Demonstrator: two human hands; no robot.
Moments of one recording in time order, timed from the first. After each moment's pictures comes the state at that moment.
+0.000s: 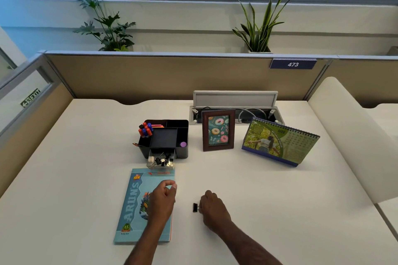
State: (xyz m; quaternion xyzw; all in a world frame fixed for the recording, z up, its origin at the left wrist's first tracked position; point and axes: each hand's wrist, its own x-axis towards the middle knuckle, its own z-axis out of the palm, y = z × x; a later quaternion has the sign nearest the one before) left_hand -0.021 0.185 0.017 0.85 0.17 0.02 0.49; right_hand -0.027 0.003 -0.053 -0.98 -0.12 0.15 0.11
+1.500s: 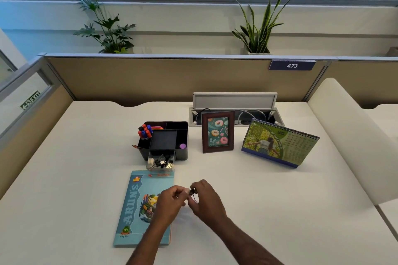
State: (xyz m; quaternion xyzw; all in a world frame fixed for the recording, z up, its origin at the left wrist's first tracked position) left_hand -0.019 0.177 0.022 0.83 0.10 -0.10 0.54; right_hand -0.016 0.026 0.008 -0.94 -0.10 0.00 0.34
